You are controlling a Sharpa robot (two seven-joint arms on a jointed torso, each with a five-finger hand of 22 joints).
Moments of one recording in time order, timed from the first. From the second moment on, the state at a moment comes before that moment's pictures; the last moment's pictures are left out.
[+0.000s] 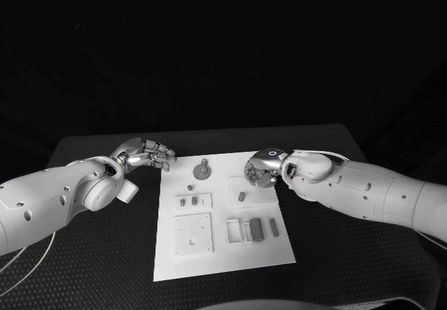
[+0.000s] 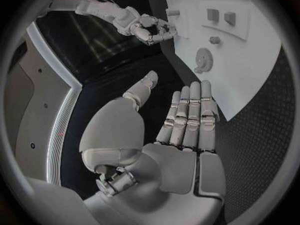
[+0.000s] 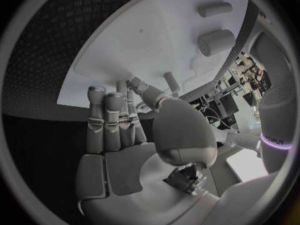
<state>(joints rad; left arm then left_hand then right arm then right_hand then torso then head) 1.21 -0.78 -0.11 1.20 -0.47 -0.09 0.22 1.06 -0.13 0.44 -0.28 0.05 0.81 0.18 0.29 0.51 1.05 0.15 0.07 0.28 0.87 0.12 0.60 0.47 0.05 0.98 0.01 0.07 0.91 1.11 -0.67 -0.05 1.19 -1.77 -0.19 0.07 1.17 -0.05 0.65 -0.27 0.05 0.97 0.14 0.27 0.60 1.20 0.06 0.28 0.27 1.26 -0.05 1.12 0.78 0.20 1.21 -0.02 0.80 1.31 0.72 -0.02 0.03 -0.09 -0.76</state>
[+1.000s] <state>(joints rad) 1.21 -0.78 -0.11 1.20 -0.47 -0.09 0.21 1.06 -0.13 0.44 -0.28 0.05 0.81 0.18 0.29 0.51 1.05 0.15 0.07 0.28 0.87 0.12 0.59 0.48 0.05 0.98 0.01 0.07 0.91 1.11 -0.68 -0.06 1.21 -1.82 -0.24 0.05 1.17 -0.07 0.71 -0.29 0.05 1.01 0.12 0.28 0.59 1.25 0.04 0.27 0.29 1.28 -0.06 1.12 0.80 0.20 1.23 -0.03 0.81 1.31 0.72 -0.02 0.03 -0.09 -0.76</state>
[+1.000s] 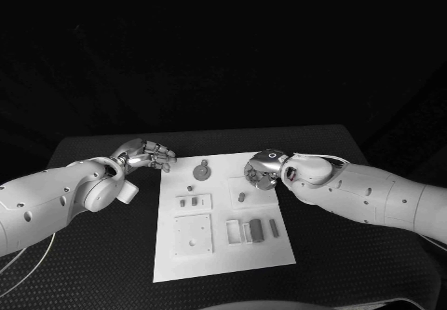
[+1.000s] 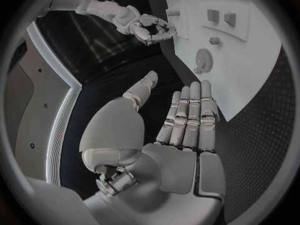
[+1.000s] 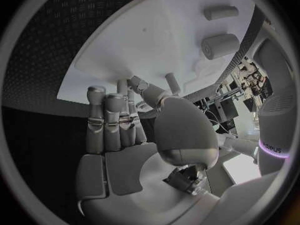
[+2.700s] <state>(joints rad) 1.21 -0.77 -0.11 1.20 -0.46 -0.09 0.22 1.06 -0.13 0.44 -0.28 0.05 0.81 0.18 0.29 0.51 1.05 0.15 0.07 0.27 0.87 0.12 0.58 0.48 0.05 0.98 0.01 0.07 0.90 1.11 -0.65 -0.05 1.52 -1.73 -0.24 0.01 1.17 -0.07 0.71 -0.29 0.05 1.02 0.12 0.28 0.59 1.27 0.03 0.27 0.29 1.28 -0.07 1.12 0.80 0.20 1.23 -0.02 0.81 1.31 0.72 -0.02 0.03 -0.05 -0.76</state>
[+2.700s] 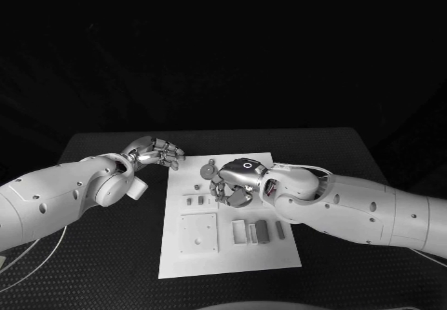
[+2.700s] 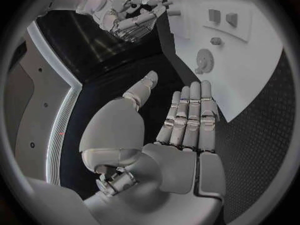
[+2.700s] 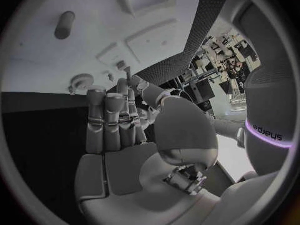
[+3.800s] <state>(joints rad) 1.21 -0.76 -0.11 1.20 -0.45 -0.10 0.22 1.06 -0.13 0.44 -0.28 0.05 0.81 0.18 0.29 0.51 1.05 0.15 0.07 0.27 0.87 0.12 0.56 0.49 0.05 0.98 0.02 0.07 0.90 1.08 -0.54 -0.13 1.46 -1.76 -0.20 0.01 1.16 -0.07 0.71 -0.29 0.05 1.02 0.12 0.28 0.59 1.27 0.03 0.27 0.29 1.28 -0.07 1.12 0.80 0.20 1.24 -0.02 0.81 1.31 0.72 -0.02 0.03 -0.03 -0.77</state>
